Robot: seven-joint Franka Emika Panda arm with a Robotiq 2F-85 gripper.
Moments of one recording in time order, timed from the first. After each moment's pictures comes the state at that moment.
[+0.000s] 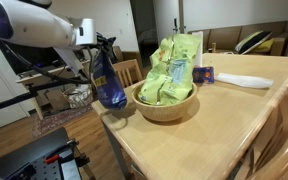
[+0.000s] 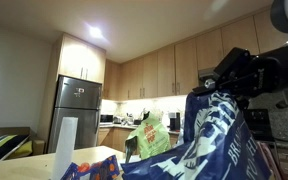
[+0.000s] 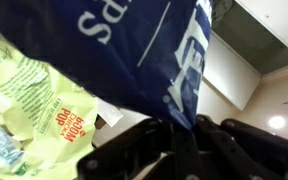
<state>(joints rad) -0.04 -0.42 0.33 -2.78 2.60 2.55 -1.80</state>
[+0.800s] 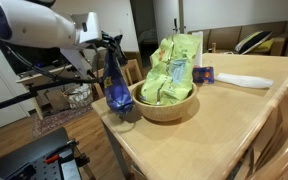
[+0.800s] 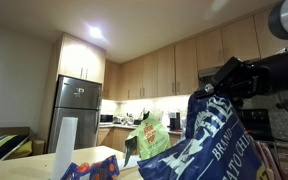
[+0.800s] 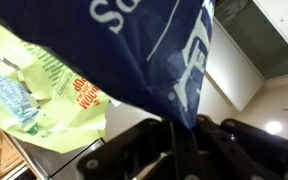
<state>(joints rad) -0.08 -0.41 0.29 -2.78 2.60 2.54 -1.96</state>
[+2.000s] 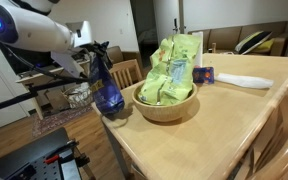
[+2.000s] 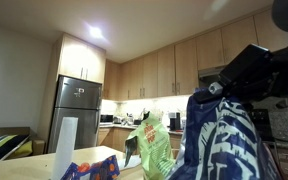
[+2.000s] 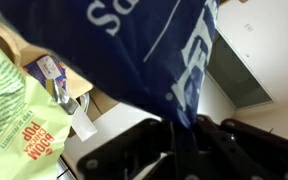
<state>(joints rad) 0.02 -0.39 0.35 -2.78 2.60 2.54 -1.97</state>
